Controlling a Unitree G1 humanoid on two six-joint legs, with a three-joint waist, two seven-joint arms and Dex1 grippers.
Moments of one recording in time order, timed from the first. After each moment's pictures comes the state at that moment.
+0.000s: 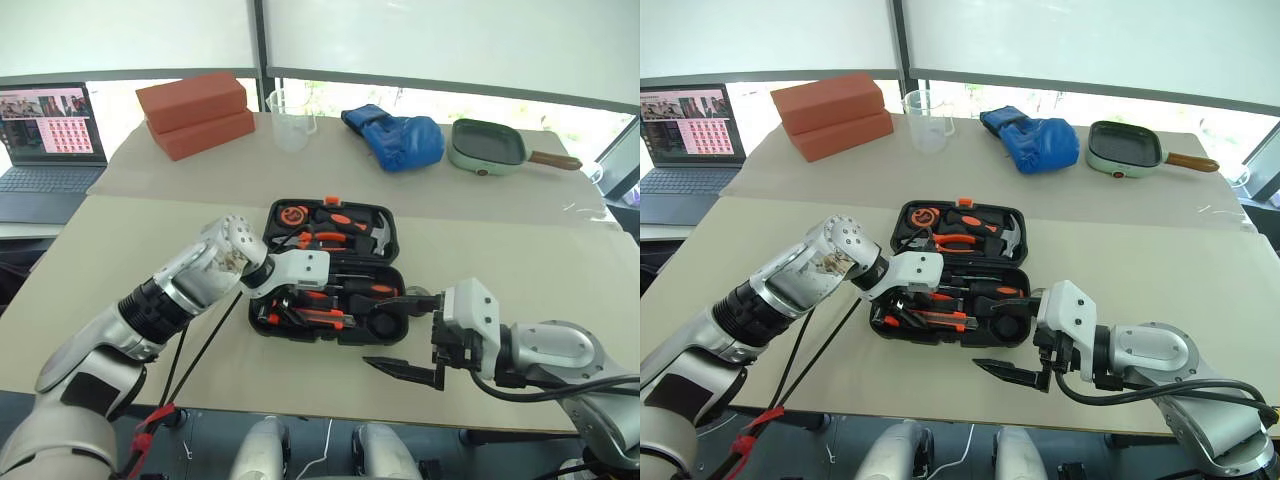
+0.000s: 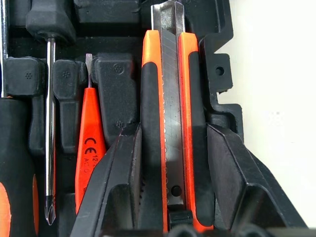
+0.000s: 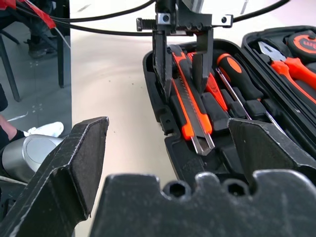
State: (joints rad) left arm -0.90 0.70 -0.68 -0.07 -0.04 0.76 -1.41; right arm -0.01 -0.83 -0.01 -0.74 0.61 0.58 0.83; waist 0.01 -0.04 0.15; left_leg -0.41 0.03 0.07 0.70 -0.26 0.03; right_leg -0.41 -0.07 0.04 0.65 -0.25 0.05
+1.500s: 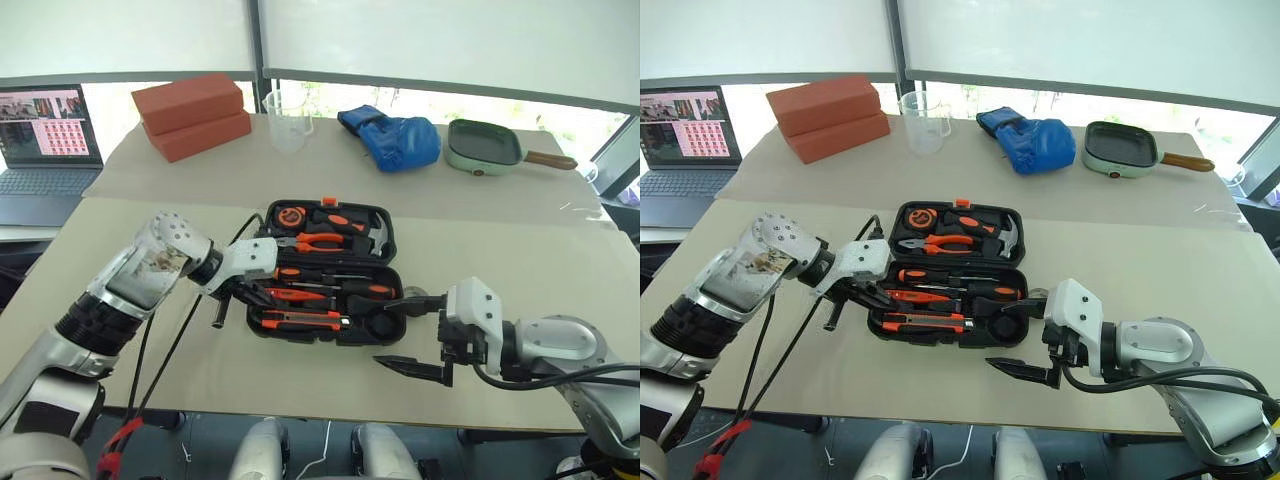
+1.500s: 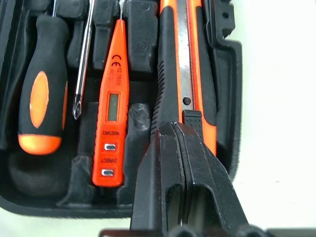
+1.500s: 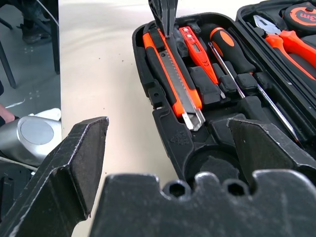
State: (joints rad) left arm -0.74 0.85 -0.46 -0.05 -0.09 0.56 -1.45; right arm -0.02 -0.86 -0.02 -0.66 0.57 0.57 0.91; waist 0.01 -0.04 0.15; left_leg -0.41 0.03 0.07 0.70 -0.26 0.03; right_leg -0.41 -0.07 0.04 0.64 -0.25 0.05
